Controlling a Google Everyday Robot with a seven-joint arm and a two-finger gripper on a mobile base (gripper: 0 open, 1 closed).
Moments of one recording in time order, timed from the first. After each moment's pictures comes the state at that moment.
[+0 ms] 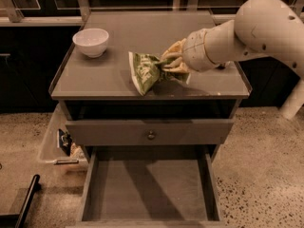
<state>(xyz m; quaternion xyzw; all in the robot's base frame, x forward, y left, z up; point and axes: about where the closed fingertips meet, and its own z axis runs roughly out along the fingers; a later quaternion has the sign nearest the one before) 0.623 -0.070 0.903 -0.71 0.54 -0.01 0.45</state>
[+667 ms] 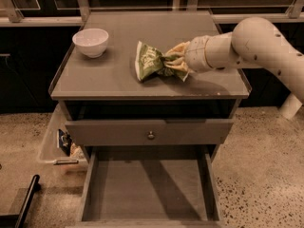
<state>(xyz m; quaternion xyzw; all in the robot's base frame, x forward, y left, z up) 0.685 -0.084 0.869 -0.66 0.55 -0.01 0.50</state>
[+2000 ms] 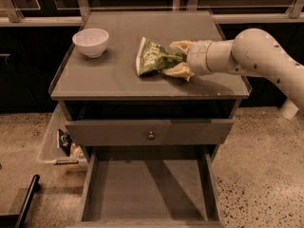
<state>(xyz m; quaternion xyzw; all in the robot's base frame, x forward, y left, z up) 0.703 -0.096 0.862 -0.62 0.57 -0.02 0.54</state>
